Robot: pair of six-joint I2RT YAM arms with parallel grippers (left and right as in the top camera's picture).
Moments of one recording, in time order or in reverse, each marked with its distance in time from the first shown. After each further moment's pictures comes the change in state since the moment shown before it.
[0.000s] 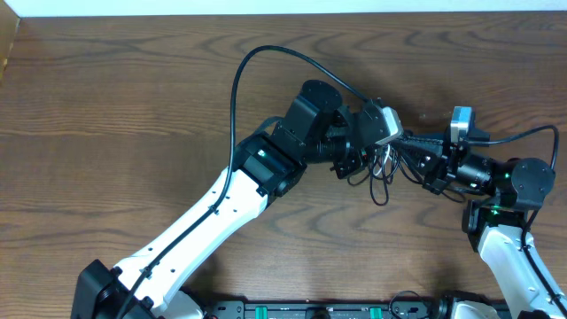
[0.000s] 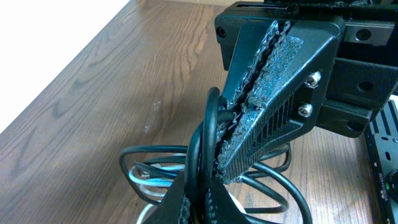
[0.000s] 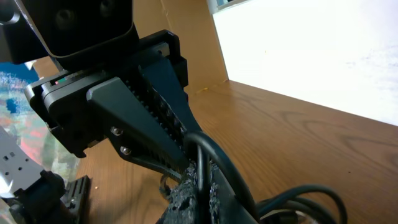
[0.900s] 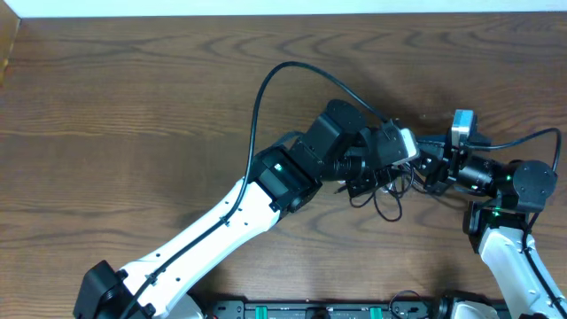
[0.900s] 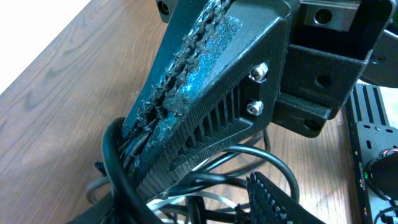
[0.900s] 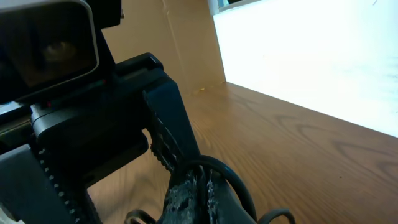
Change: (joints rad) left arm -0.113 0.000 -0.001 -0.051 -0.084 -0.027; right arm -0.007 -0.011 -0.004 0.003 -0.005 -0.040
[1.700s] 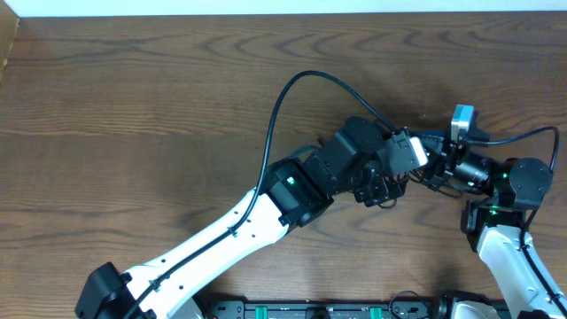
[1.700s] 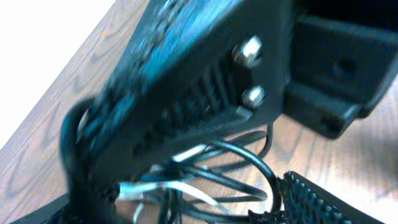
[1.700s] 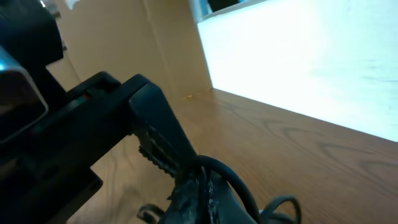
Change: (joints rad) left arm -0.073 0.000 0.000 -0.020 -0.283 0.018; right arm 0.014 0.012 0.000 -0.007 0.090 -0.007
